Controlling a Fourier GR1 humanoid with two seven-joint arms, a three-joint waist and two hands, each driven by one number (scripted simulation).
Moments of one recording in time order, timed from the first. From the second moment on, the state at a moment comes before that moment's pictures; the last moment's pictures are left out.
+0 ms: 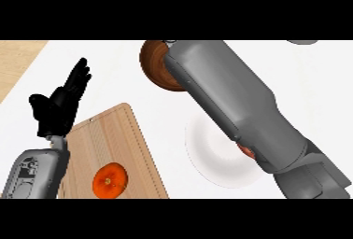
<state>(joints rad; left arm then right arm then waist) -0.30 0.19 0.06 -1.48 -0.07 0.02 0.15 -1.41 -0.01 0.28 -0.78 1.15 -0.12 1.19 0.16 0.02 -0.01</state>
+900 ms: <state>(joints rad) -0.26 0.22 0.10 -1.51 -0.06 0.03 0.15 -1.31 -0.01 0.18 -0.48 1.05 -0.37 1.11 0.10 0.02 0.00</state>
